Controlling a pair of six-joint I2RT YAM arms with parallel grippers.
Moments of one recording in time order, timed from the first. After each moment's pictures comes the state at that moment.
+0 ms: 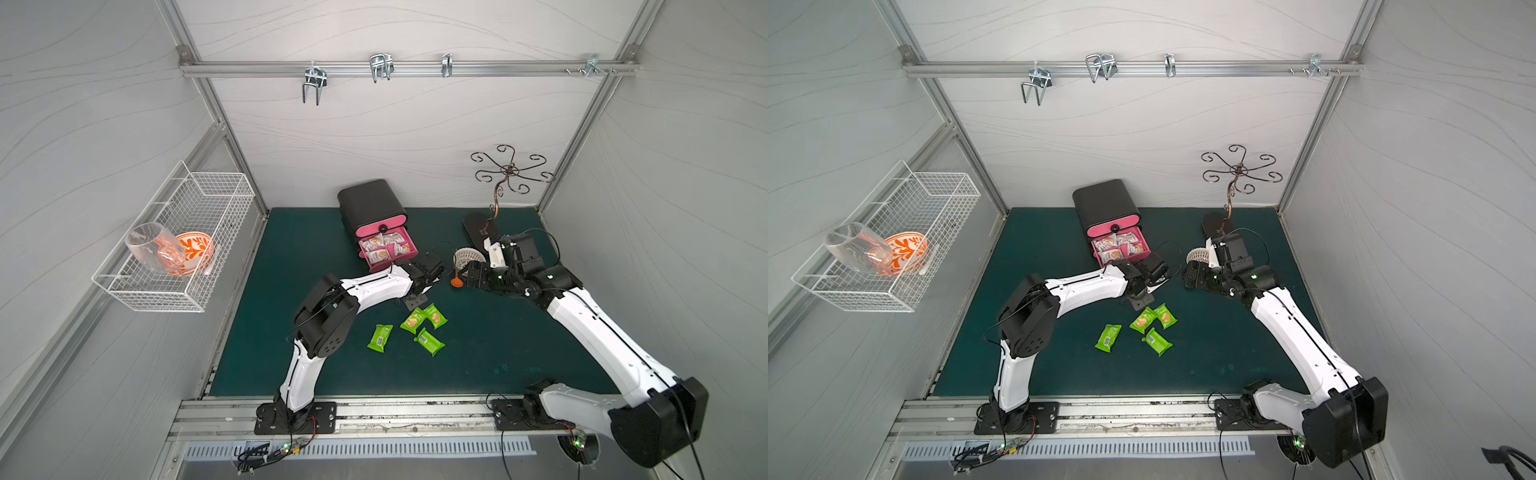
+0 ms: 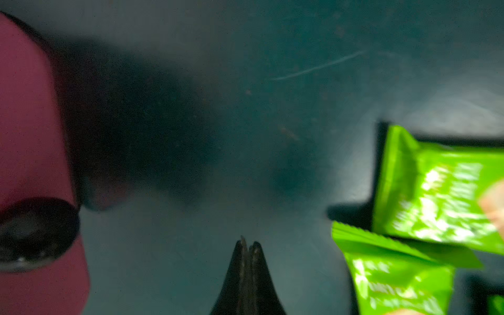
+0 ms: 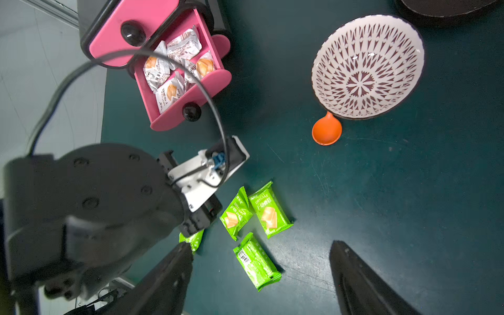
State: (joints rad) left arm -0.82 2.08 1.57 -0.79 -0.35 0.23; right arm 0.42 1.16 1.07 -0.76 -0.22 0.51
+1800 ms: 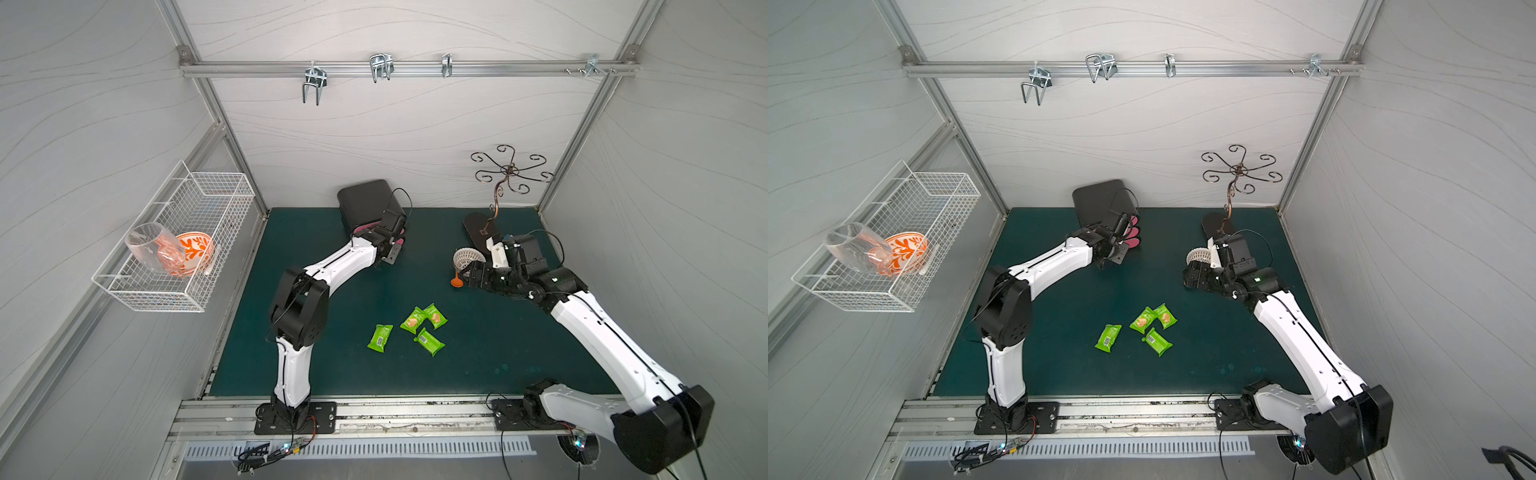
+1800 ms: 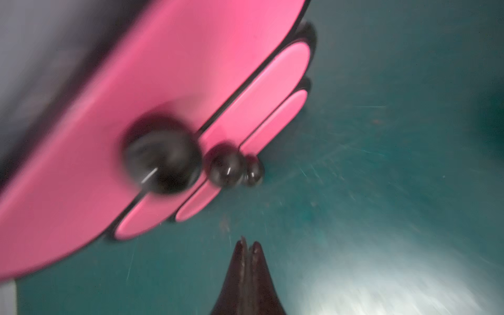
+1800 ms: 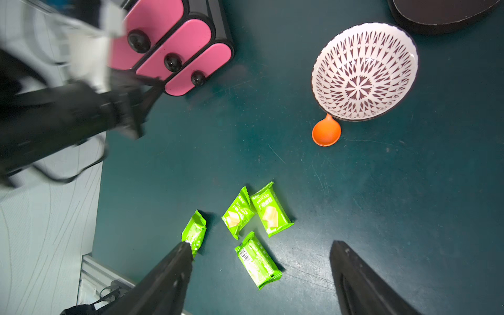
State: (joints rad) left arm -0.53 1.89 1.56 -0.60 -0.28 -0.04; right arm 0.42 1.13 1.07 -0.77 -0.21 0.51
